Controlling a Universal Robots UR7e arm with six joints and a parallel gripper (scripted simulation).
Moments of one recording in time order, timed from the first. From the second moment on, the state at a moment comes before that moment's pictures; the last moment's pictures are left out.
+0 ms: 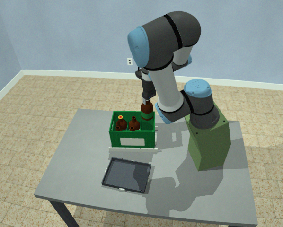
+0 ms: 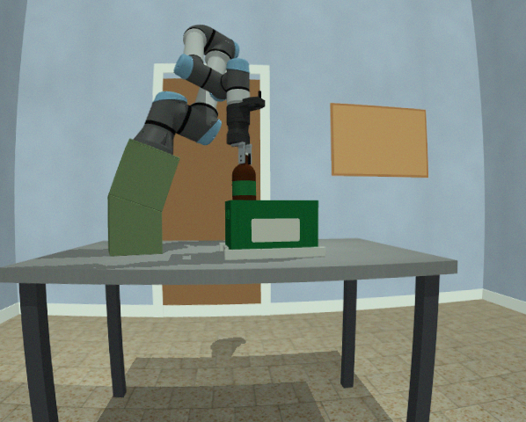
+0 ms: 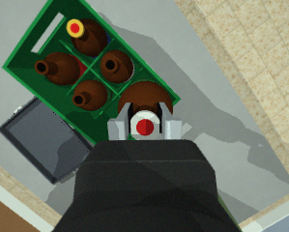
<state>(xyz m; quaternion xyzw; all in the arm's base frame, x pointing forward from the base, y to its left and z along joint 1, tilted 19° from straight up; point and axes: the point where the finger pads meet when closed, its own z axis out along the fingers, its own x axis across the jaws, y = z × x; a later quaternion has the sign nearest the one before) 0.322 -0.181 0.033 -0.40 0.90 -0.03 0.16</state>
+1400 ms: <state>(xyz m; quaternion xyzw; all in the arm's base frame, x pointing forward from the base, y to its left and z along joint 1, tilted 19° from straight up) 0.321 -0.169 0.052 -0.40 0.90 -0.01 0.16</state>
